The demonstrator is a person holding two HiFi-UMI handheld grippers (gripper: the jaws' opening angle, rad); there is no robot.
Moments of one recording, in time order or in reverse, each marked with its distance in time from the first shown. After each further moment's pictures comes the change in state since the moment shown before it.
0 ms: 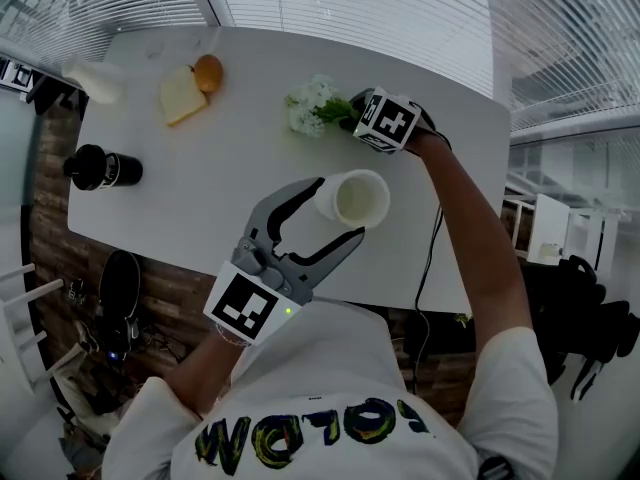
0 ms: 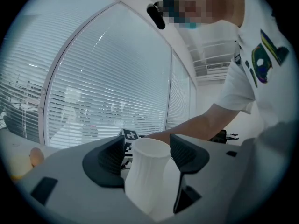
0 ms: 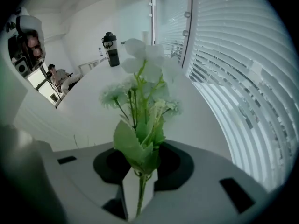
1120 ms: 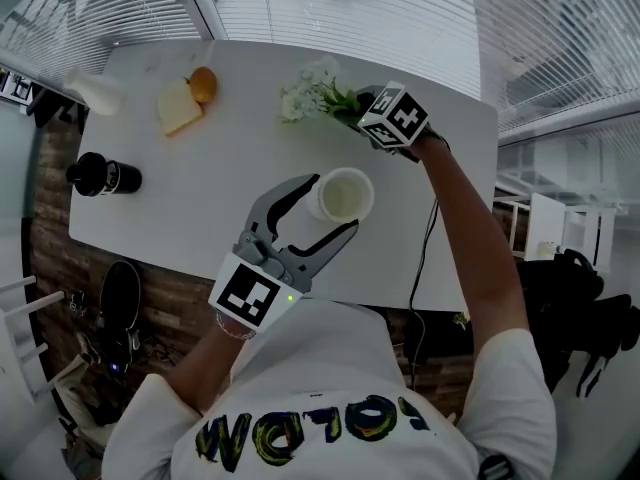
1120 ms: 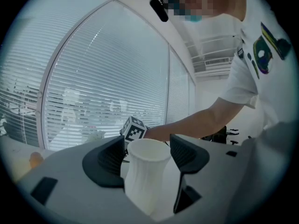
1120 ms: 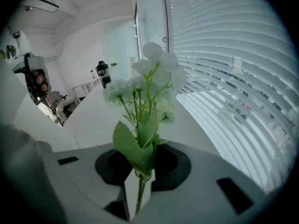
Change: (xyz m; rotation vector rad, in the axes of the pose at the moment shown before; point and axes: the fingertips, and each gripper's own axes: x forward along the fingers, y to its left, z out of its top) left arm 0.011 -0.007 0.002 0.040 0.010 0.004; right arm -0.056 -0.013 0.022 0.168 -0.213 -0.044
